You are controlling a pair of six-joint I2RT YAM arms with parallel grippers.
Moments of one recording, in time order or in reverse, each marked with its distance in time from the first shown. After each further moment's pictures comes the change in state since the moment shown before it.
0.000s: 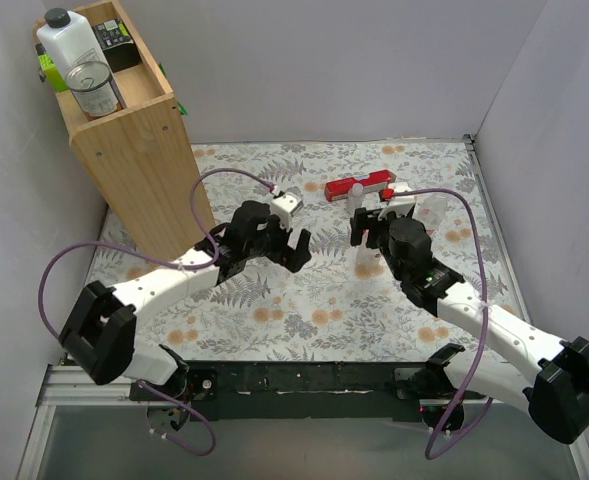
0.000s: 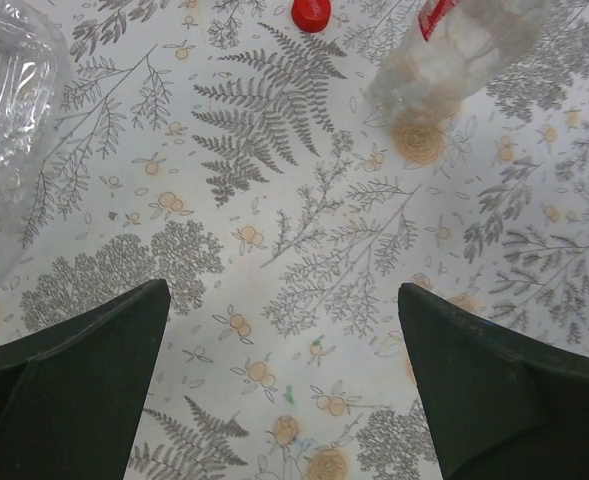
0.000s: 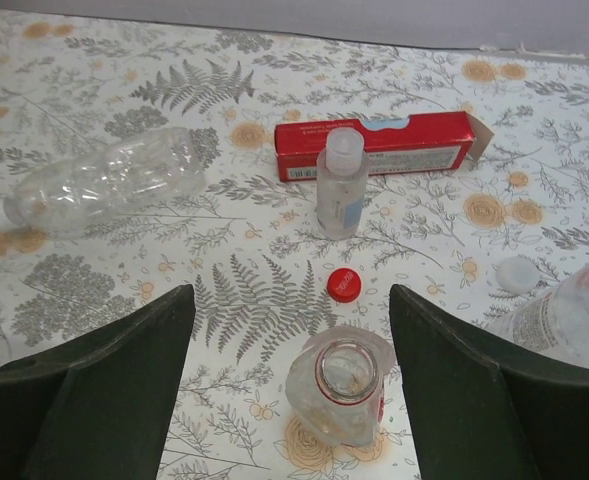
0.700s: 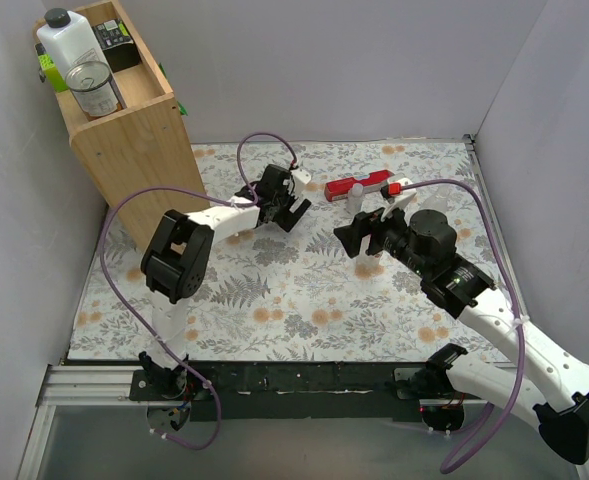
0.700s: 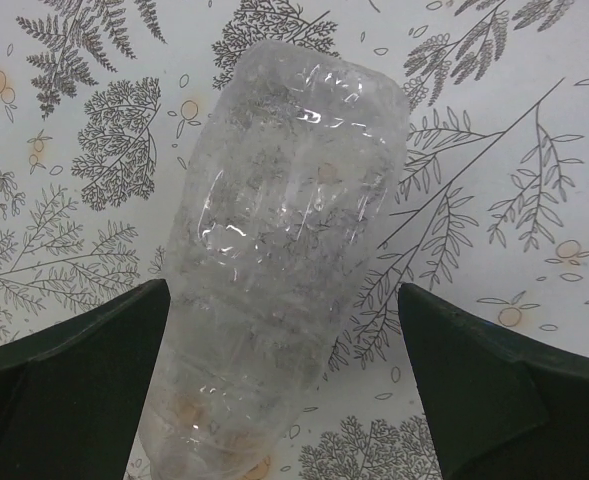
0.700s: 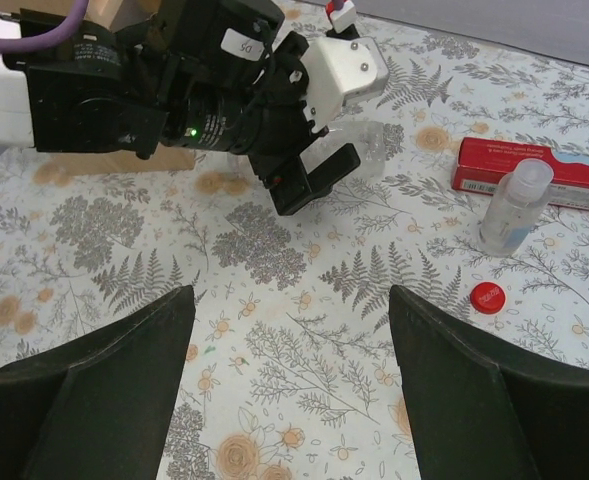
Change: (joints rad) left arm 0.145 0.667 0.547 -0.125 -0.316 0.392; right arm 0.000 -0.142 0.189 -0.294 -0.414 0.061
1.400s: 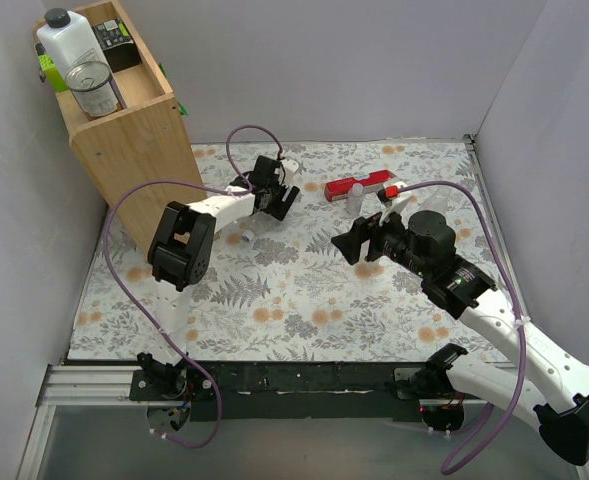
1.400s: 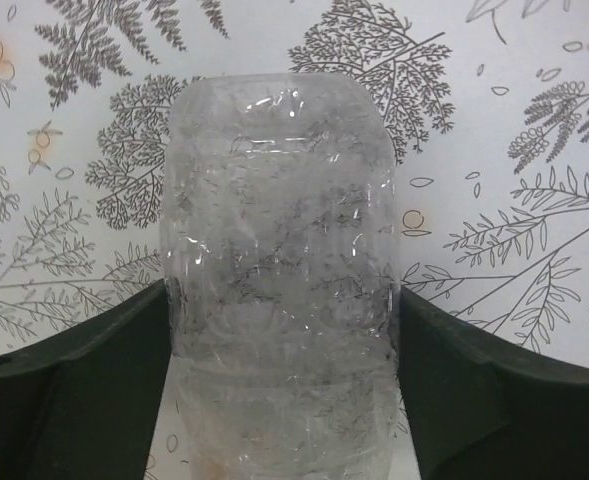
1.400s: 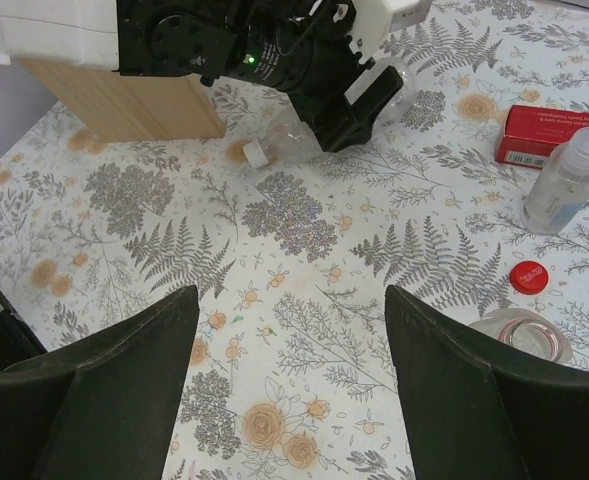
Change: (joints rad) left arm 0.090 0.141 0.159 -0.072 0.051 -0.066; right arm 0.000 -0.010 0.000 -0.059 -0.089 0.032
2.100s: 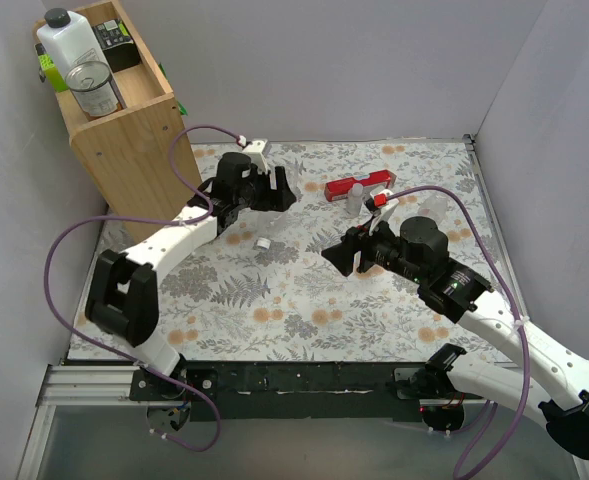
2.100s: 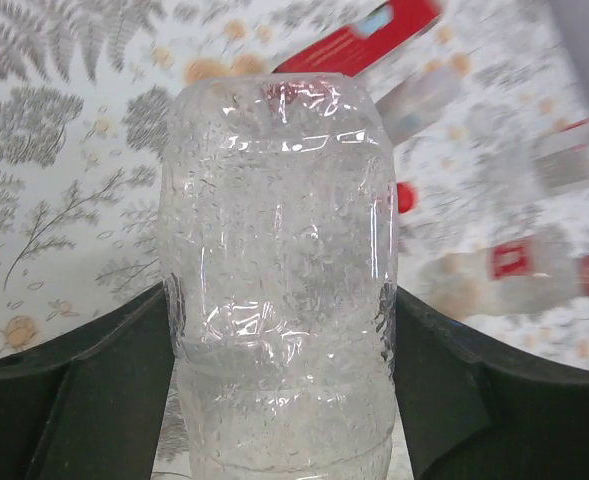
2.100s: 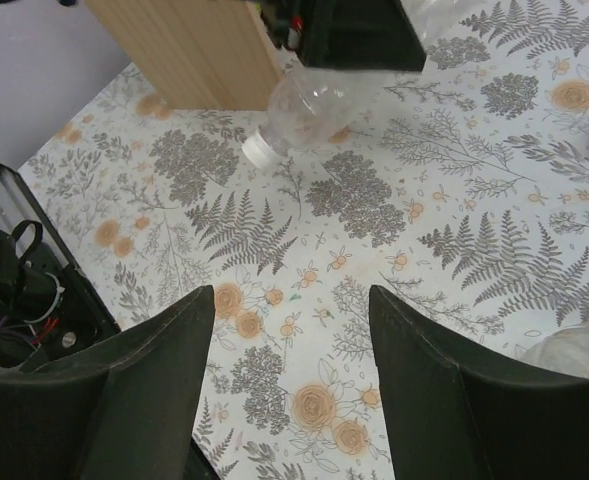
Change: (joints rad) left arm 0.008 -0.486 -0.339 0.109 0.266 -0.501; right arm 0.083 0.000 0.000 -0.013 -0.055 0.031
